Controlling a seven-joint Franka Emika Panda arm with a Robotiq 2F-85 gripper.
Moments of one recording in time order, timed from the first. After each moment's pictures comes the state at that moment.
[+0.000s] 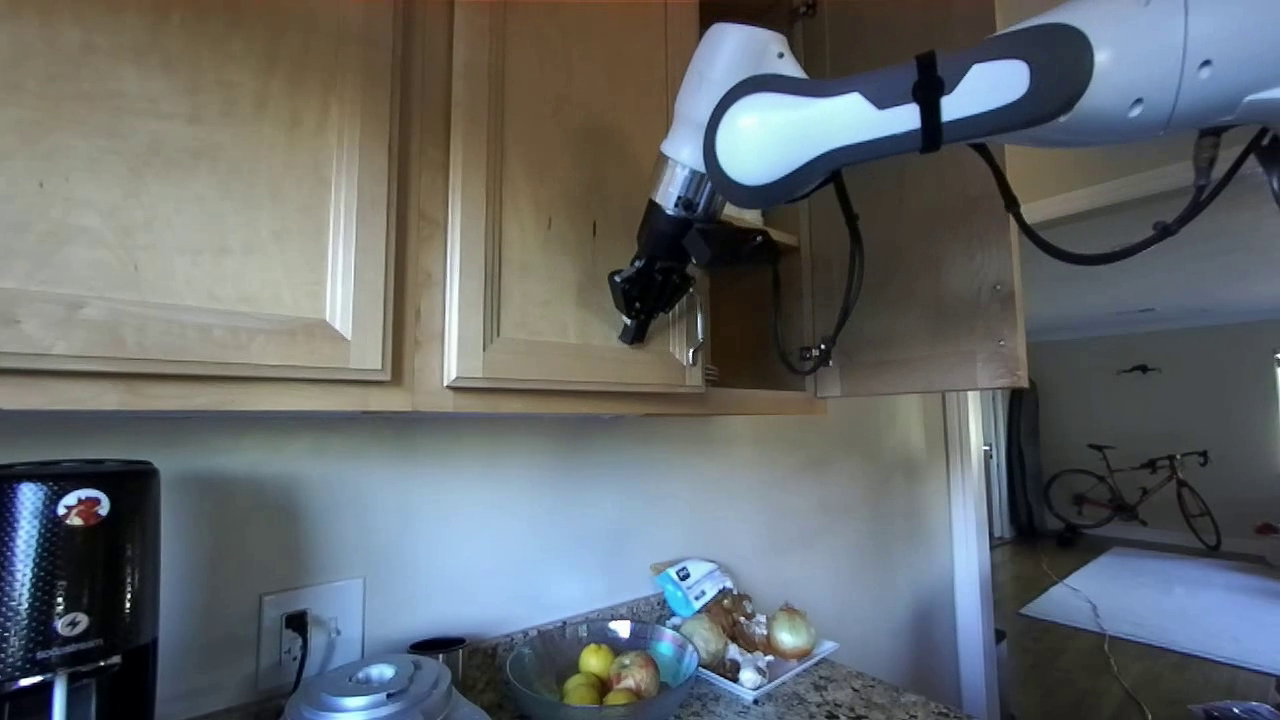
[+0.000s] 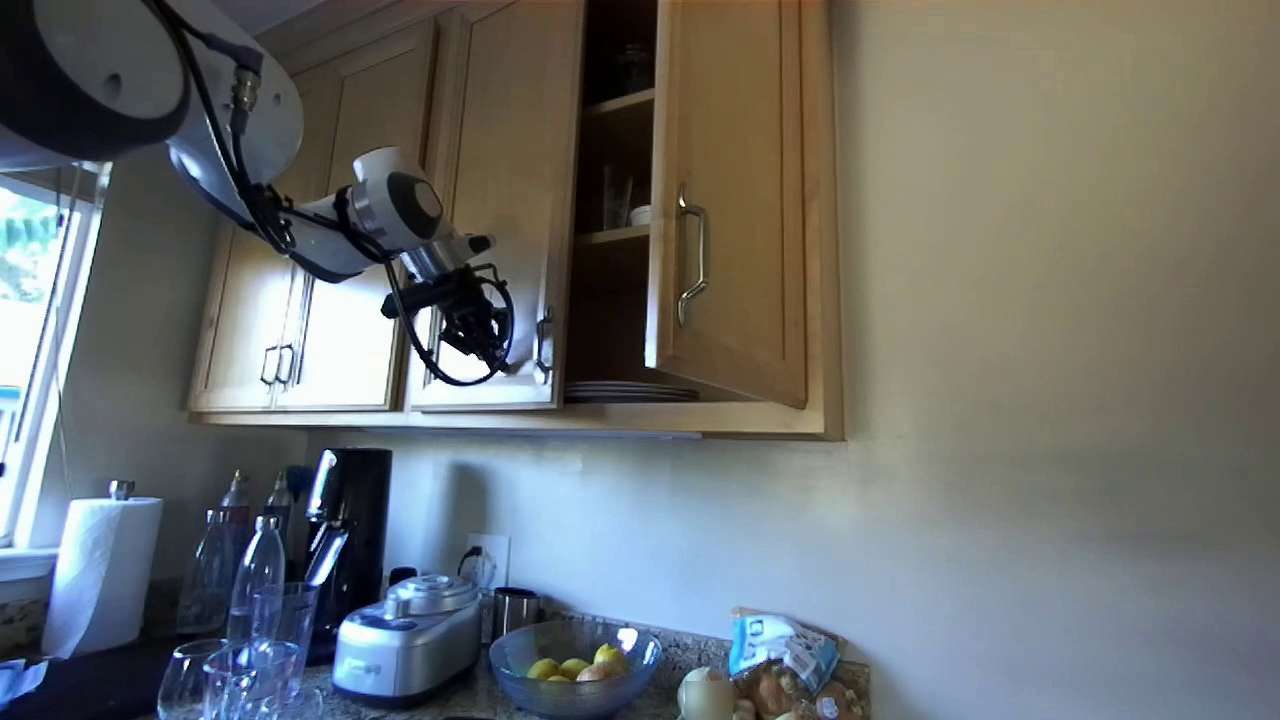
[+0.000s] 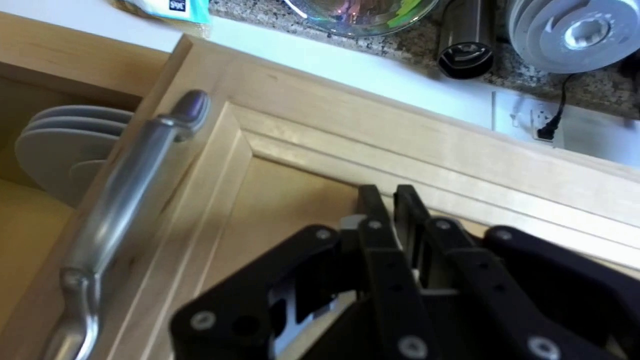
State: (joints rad) arm 0.07 -0.06 0.26 -1.57 -0.38 2.19 0.27
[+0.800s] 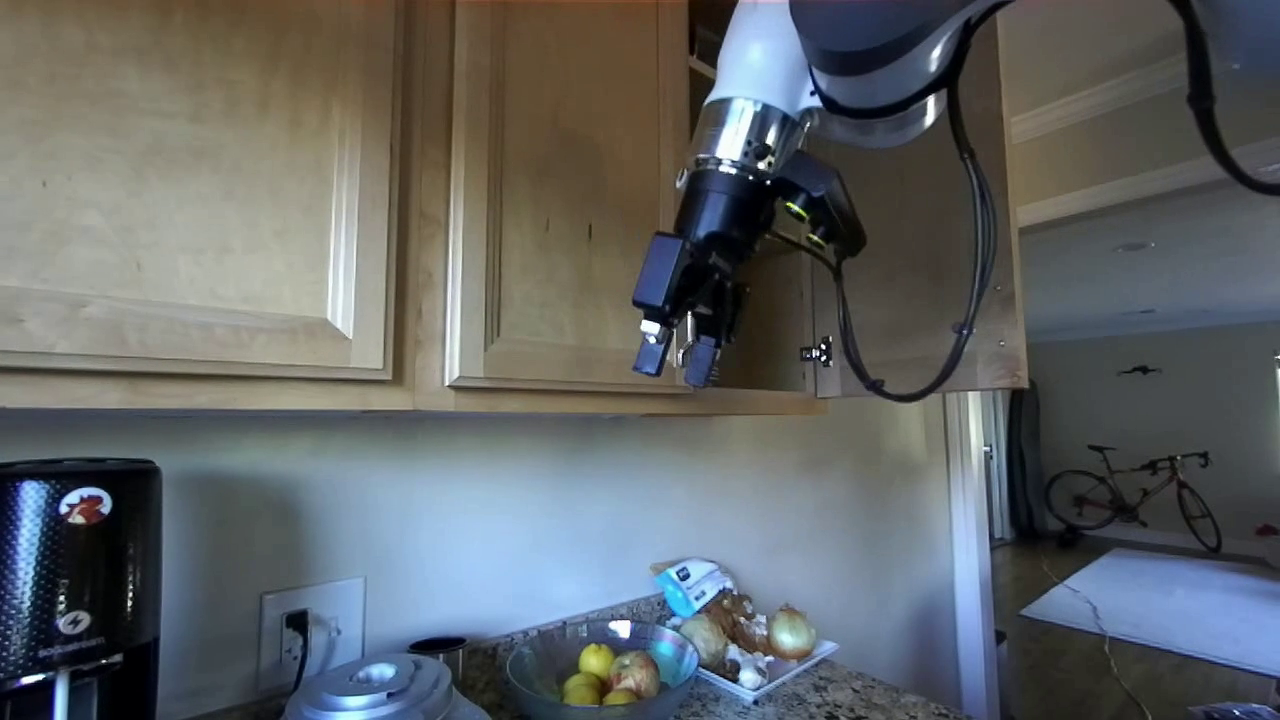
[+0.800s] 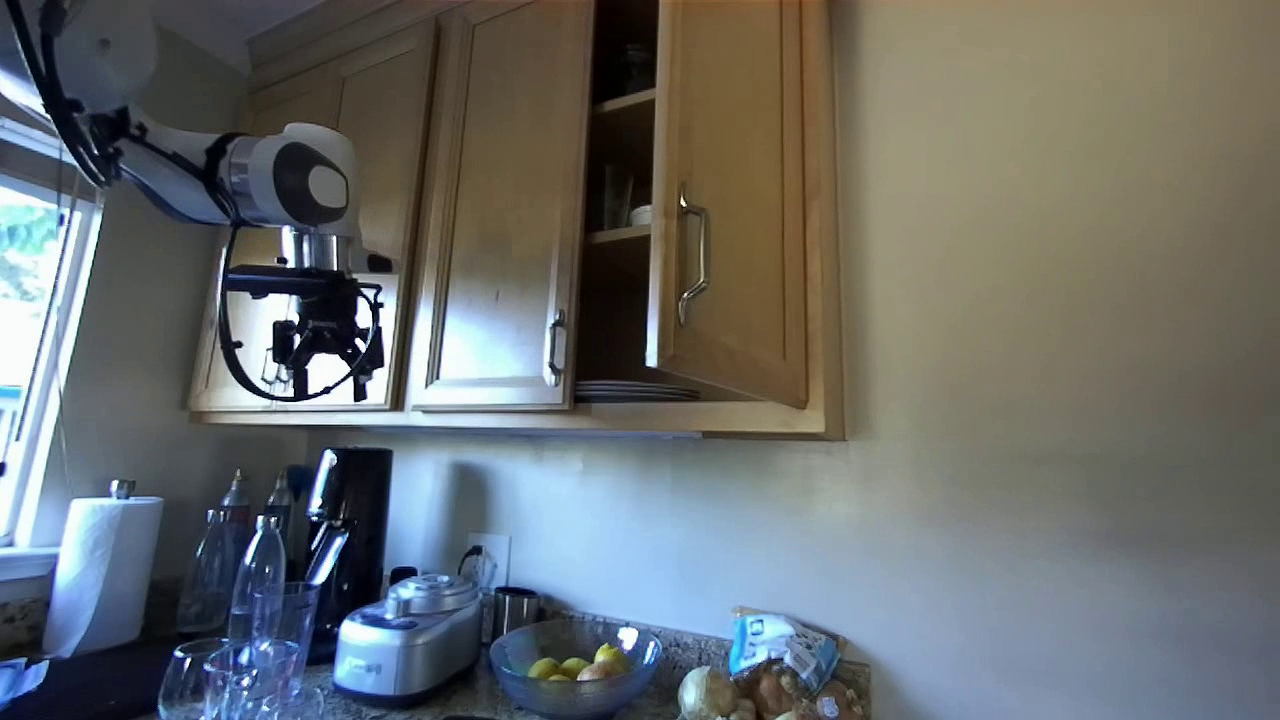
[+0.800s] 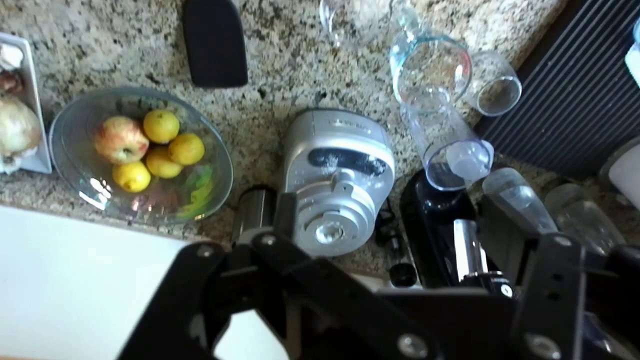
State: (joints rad) arm 0.21 -0.33 0.27 -1.86 0.10 1.91 0.11
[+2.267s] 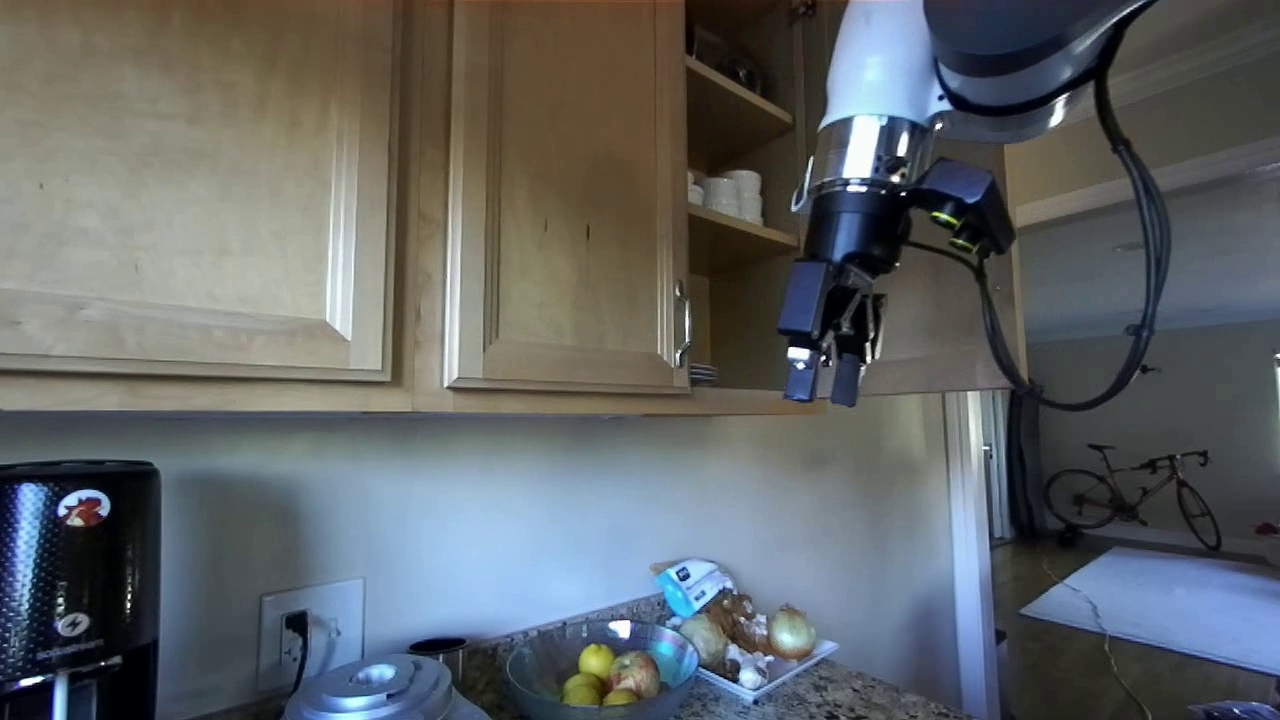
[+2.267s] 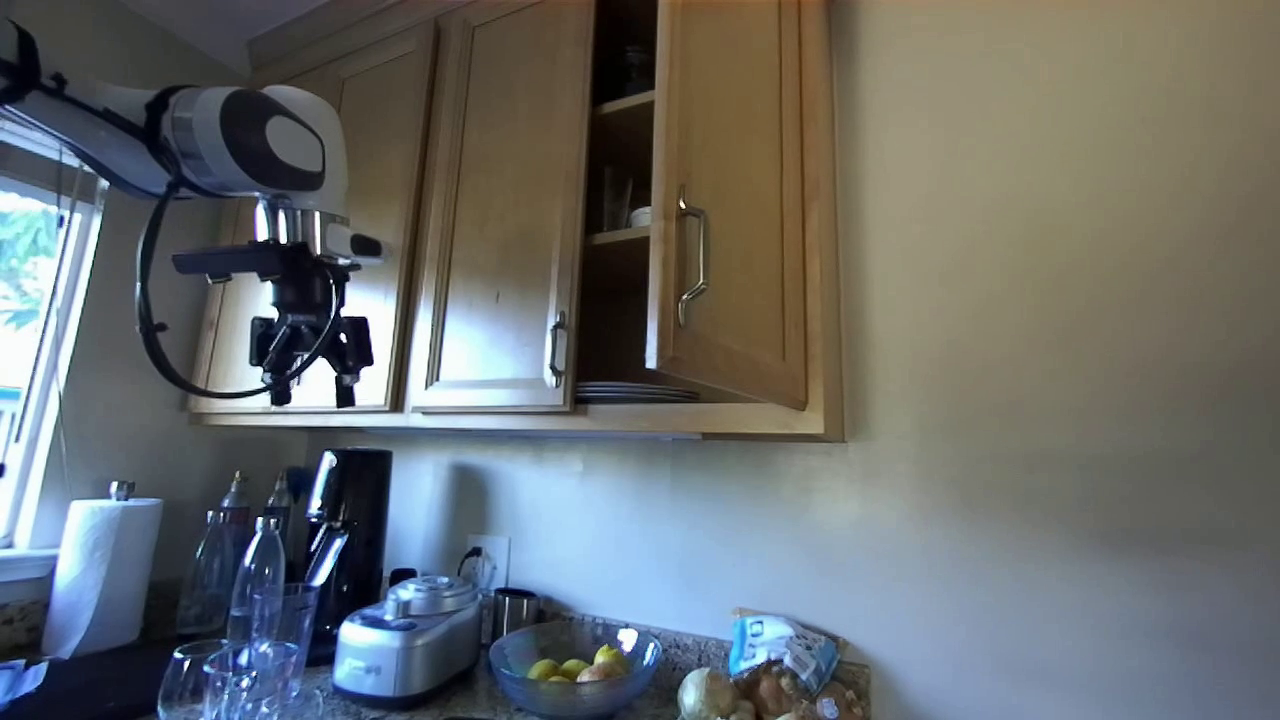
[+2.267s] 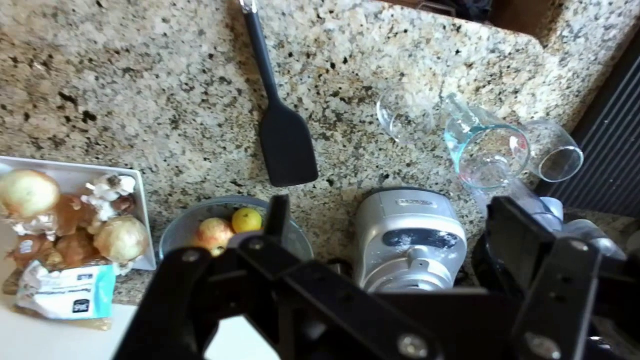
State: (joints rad) arm 0.18 -0.62 0.19 -2.10 0.09 1.76 0.16
